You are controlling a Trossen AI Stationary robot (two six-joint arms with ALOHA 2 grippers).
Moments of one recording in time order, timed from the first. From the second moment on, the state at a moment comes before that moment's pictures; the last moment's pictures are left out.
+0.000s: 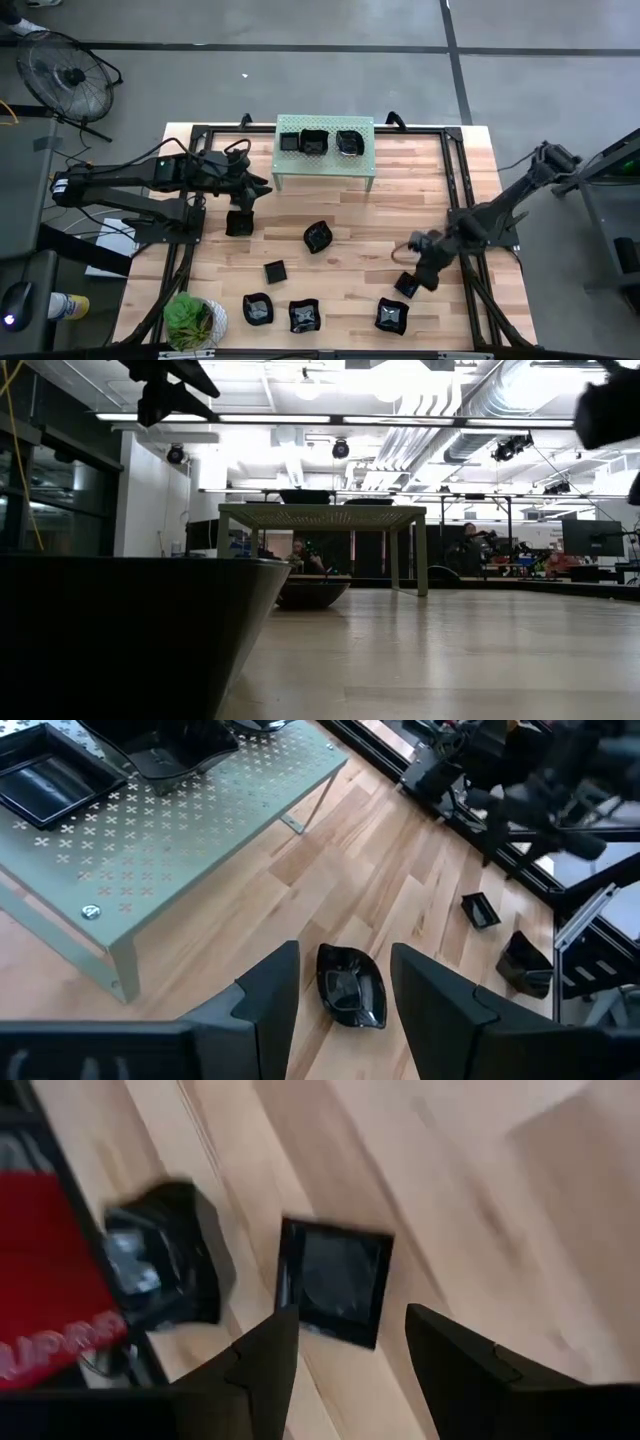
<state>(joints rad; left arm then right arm) 0.06 0.85 0.89 -0.56 -0.14 -0.60 0.62 1.06 0.59 -0.59 -0.04 1.19</state>
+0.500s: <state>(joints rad) 0.06 0.85 0.89 -0.56 -0.14 -0.58 0.78 1.29 0.59 -0.55 0.08 1.36</state>
